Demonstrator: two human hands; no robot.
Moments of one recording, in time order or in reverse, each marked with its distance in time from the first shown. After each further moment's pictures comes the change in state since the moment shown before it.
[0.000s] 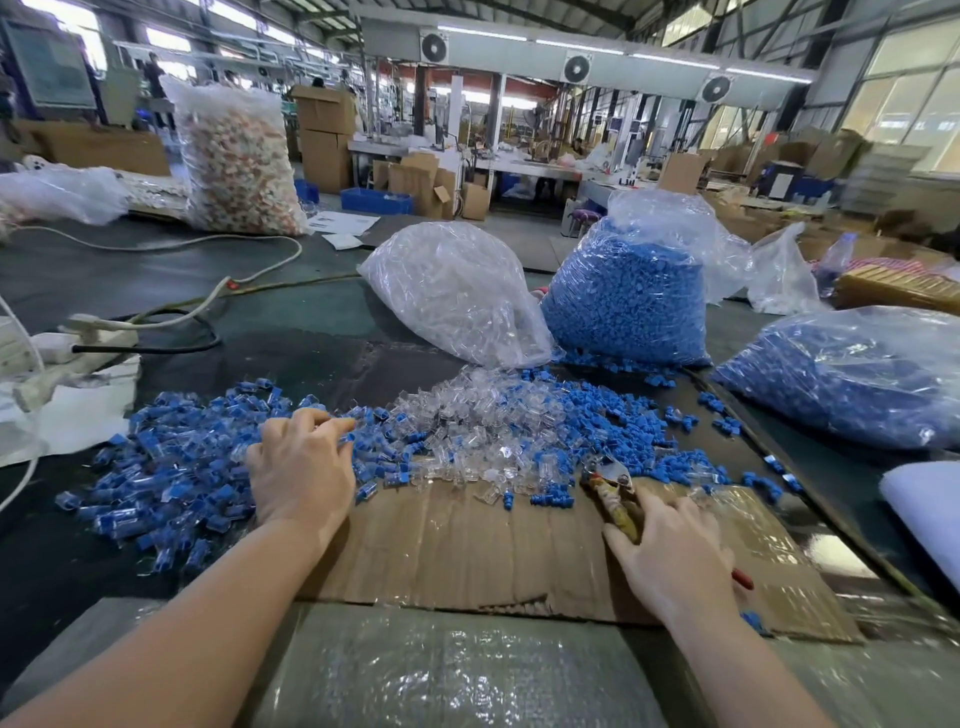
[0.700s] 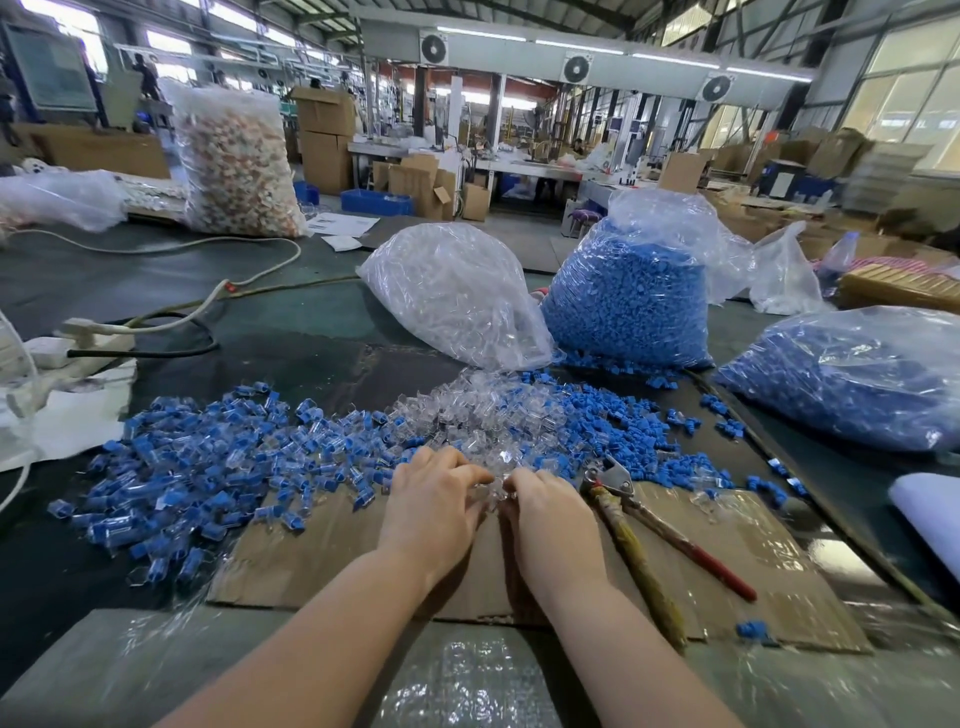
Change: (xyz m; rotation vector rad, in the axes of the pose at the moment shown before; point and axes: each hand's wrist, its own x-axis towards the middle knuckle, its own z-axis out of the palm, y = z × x) left_hand -0.035 0.071 0.029 -0.189 -0.270 0.409; right_hand 0.003 -0.079 0.027 0.202 0.130 -0.477
